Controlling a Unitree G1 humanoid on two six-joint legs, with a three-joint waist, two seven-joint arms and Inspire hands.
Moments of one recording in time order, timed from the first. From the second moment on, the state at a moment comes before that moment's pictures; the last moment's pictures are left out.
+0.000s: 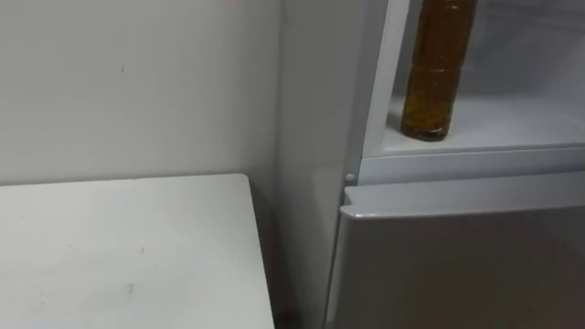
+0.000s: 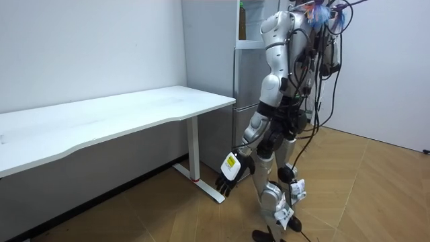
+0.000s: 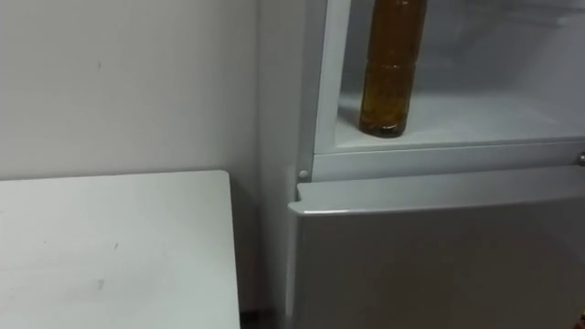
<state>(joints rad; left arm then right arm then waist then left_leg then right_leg) 0.38 0.24 0.15 1.01 0.26 -0.05 0.14 0.23 -0.44 -0.59 -0.21 0.45 -0.23 -0.97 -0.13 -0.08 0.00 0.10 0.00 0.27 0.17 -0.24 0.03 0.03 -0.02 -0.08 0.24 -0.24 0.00</state>
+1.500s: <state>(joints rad) 0.36 0.24 0.13 1.08 0.27 -0.05 0.14 0.22 -0.42 -0.49 -0.44 0.18 -0.26 -0.82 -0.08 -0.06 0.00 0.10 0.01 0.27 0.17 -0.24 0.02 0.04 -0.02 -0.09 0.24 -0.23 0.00</state>
